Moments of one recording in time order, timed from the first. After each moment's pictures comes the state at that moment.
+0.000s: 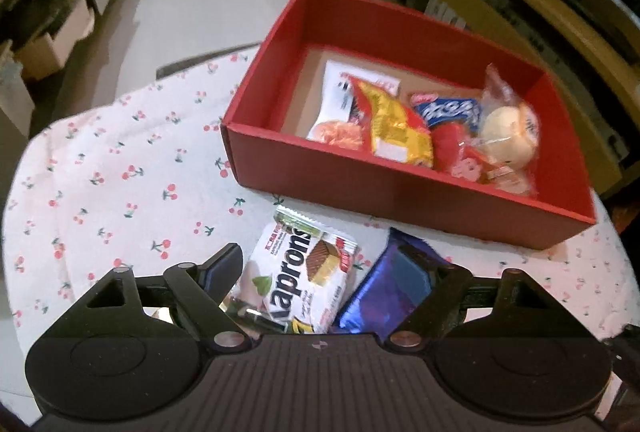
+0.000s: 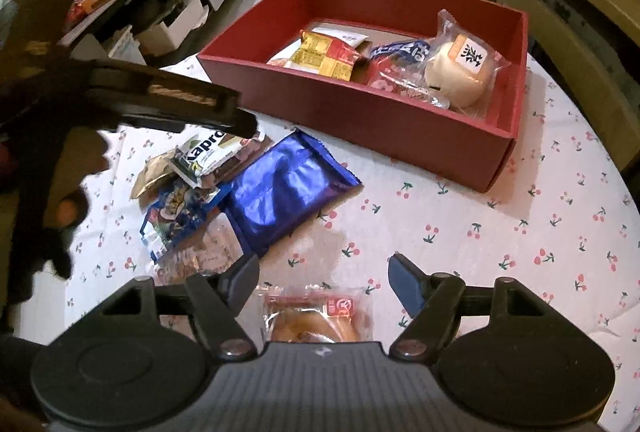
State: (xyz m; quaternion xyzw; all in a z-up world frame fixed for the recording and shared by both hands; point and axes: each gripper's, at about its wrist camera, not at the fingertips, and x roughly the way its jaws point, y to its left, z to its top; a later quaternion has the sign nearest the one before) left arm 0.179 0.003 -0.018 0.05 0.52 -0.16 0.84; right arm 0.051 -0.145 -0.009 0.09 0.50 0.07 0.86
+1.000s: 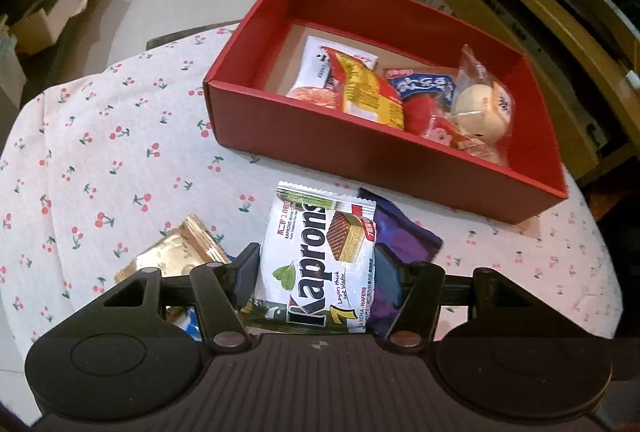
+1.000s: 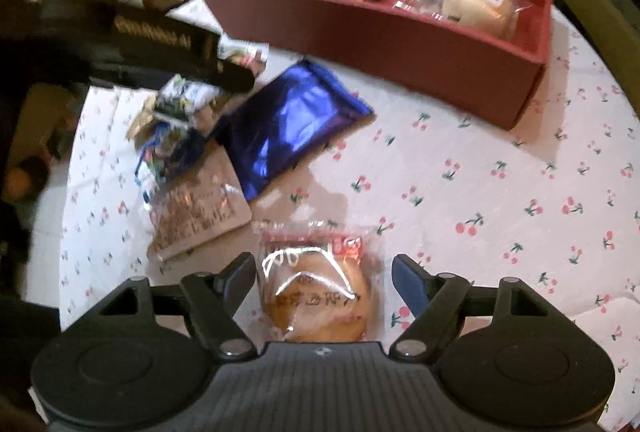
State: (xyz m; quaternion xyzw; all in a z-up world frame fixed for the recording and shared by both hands) left arm 0.152 0.002 -0.005 0.02 0.54 -0.17 0.82; right arm 0.042 -0.137 -0.041 0.09 0.55 0.10 0.82
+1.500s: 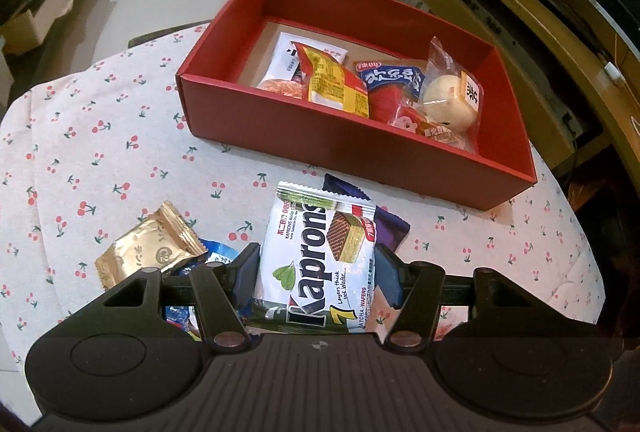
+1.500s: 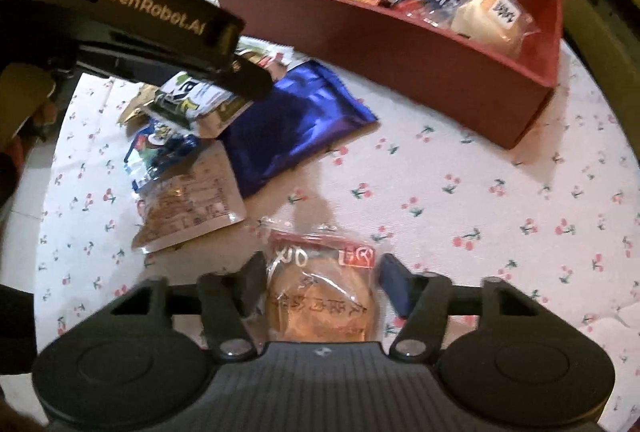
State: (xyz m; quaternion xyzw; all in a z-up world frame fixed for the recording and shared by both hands) left arm 0.139 -0.005 -0.002 0.02 0.54 -0.19 0.82; right arm 0.043 -0.127 -0.040 0.03 0.54 0.09 0.84
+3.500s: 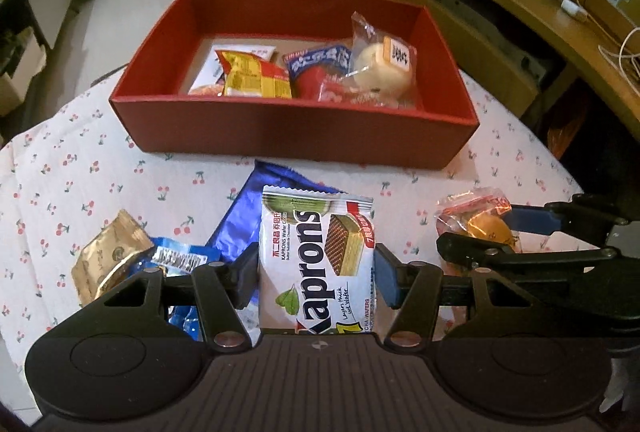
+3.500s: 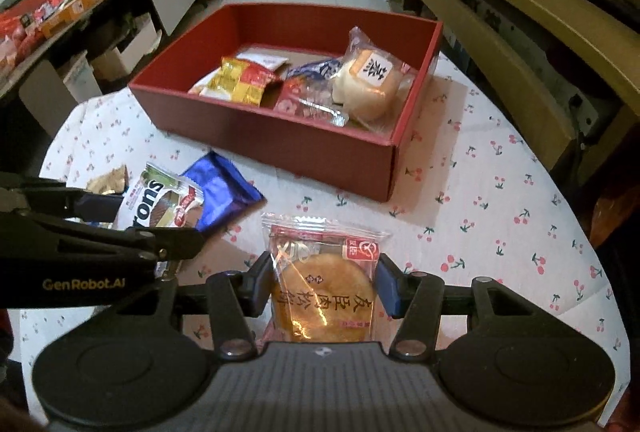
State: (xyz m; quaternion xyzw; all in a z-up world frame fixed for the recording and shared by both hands) left arm 0.094 -0.055 0.003 0.10 0.50 -0.23 0.83; right arm 0.043 -0.203 -0.009 0.08 0.47 0.01 0.88
